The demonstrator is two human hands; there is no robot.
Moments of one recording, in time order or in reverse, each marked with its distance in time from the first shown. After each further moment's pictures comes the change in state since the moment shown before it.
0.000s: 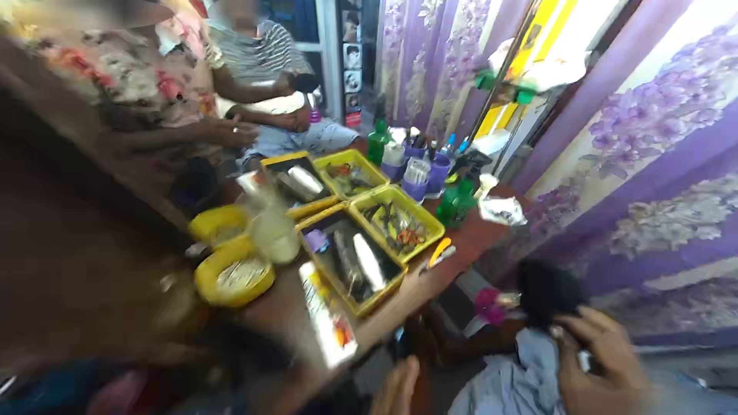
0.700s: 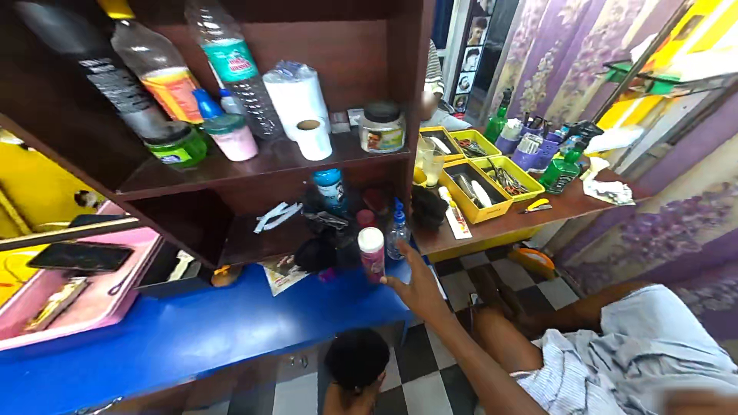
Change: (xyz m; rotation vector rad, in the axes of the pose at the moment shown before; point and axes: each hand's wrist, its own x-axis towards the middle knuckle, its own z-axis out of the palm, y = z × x) left_hand -0.370 0.046 -0.141 -0.165 0.665 -0.497; right_hand -0.204 -0.334 0.097 0.669 -0.915 0.091
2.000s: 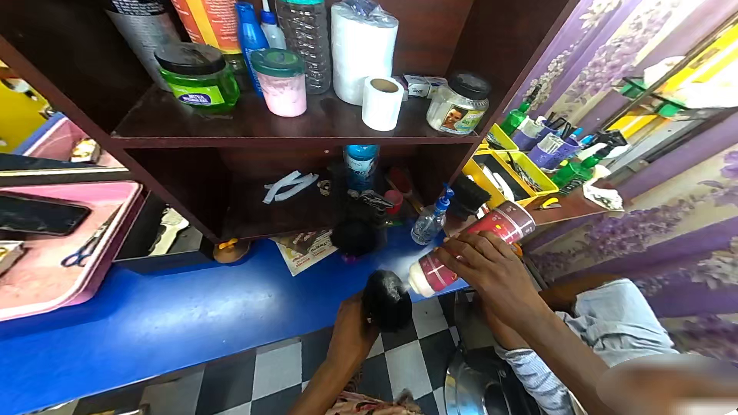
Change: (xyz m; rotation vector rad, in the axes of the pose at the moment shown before) left_hand 0.123 -0.004 -0.093 0.477 -0.274 0.211; right_hand -0.004 -0.089 -0.020 -1.149 -0.066 -0.786
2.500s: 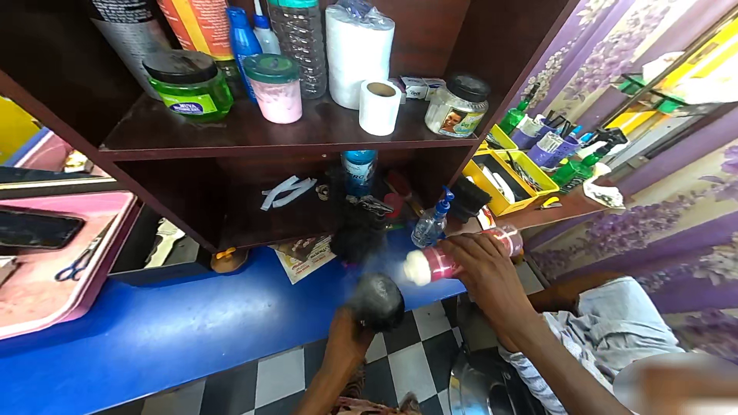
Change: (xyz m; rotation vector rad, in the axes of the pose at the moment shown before) left_hand 0.000 -0.013 -0.003 -0.115 0.098 -0.038; right_hand -0.001 -0.004 0.027 0.245 -0.012 0.372
